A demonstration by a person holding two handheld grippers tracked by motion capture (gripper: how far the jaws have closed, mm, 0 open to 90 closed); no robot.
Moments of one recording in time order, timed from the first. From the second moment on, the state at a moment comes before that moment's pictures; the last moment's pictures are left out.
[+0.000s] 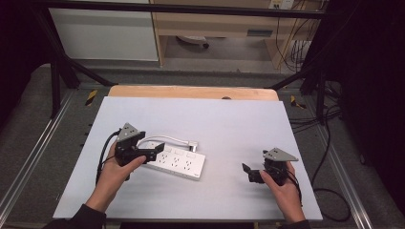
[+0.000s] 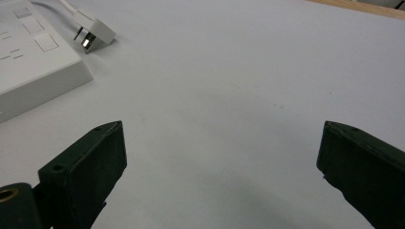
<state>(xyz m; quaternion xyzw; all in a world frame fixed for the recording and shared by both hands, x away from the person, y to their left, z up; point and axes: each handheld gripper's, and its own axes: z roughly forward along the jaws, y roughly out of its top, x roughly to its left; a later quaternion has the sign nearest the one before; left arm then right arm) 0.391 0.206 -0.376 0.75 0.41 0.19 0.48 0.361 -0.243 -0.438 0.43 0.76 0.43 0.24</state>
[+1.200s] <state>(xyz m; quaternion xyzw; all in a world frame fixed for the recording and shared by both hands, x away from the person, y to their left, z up) 0.399 0.196 -0.398 0.78 0.40 0.19 0.45 0.362 -0.244 -0.438 0.43 0.76 0.42 0.24</state>
